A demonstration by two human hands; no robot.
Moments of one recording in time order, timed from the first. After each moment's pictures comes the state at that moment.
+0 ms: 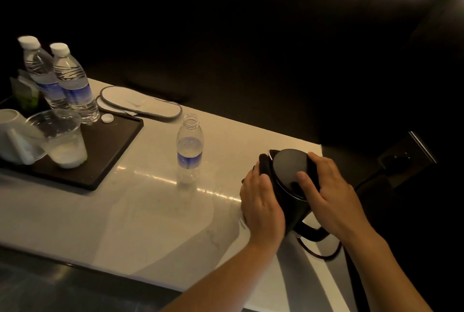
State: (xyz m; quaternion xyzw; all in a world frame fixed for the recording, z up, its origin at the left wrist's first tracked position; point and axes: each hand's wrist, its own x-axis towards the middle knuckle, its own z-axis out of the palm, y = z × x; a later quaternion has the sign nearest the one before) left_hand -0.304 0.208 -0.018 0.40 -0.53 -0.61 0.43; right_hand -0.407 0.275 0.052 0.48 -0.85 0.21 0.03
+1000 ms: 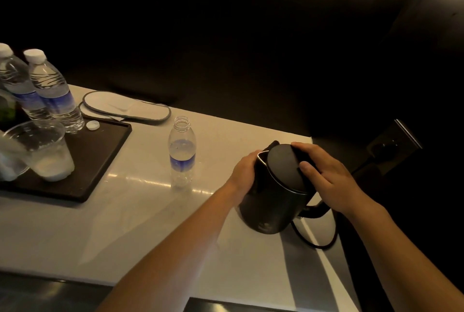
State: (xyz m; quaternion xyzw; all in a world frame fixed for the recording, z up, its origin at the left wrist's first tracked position) left_hand -0.315 0.102 -0.029 0.24 -0.55 -0.78 0.17; right_hand -0.444 0.268 0.058 0.56 -0.79 0.26 -0.06
